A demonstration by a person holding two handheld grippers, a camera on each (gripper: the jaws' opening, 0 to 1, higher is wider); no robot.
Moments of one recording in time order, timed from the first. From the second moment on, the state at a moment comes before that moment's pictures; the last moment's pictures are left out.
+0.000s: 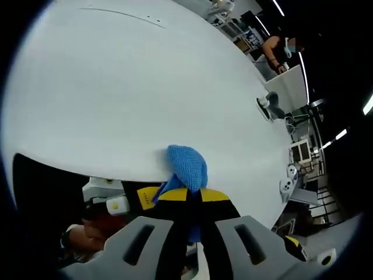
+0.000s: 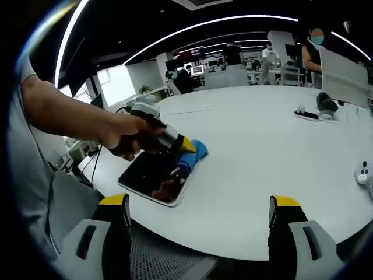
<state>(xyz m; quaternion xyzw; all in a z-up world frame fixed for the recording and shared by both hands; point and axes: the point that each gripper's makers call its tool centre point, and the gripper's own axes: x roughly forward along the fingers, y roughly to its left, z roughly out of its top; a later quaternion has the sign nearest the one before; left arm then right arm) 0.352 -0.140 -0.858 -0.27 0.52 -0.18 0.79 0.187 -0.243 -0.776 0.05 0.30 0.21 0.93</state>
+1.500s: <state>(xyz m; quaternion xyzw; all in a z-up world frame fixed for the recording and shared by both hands) 0.301 -0.136 -0.859 -0.28 0.53 -0.20 0.77 0.189 -0.240 -0.789 0.05 0.30 0.22 0.93</state>
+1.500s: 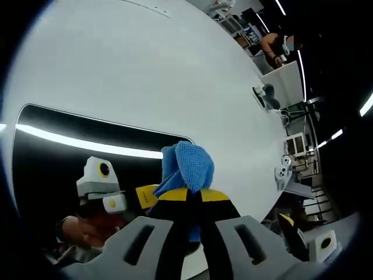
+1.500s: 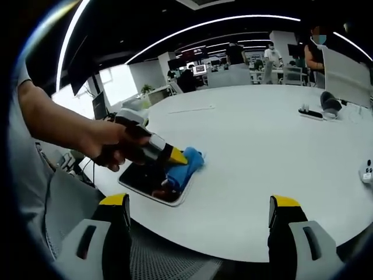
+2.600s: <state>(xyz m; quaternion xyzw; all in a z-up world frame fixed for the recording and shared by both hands) 0.301 -0.093 -0.861 -0.30 0.53 -0.19 0.77 0.198 -0.226 -0.790 0.05 0.29 0.23 0.93</state>
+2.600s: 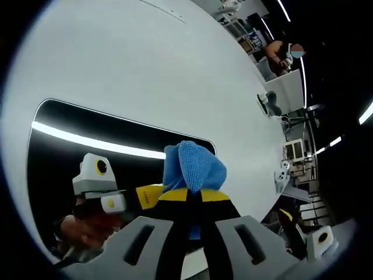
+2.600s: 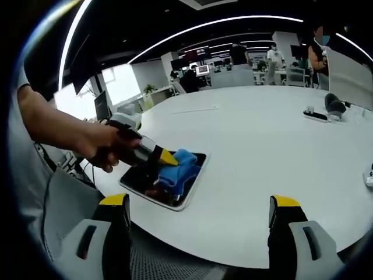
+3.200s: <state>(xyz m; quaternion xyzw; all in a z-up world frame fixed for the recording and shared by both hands) 0.297 -0.039 -0.863 -0.31 0.52 -0.17 0.78 0.198 -0.226 -0.791 0.05 0.30 0.23 0.93</state>
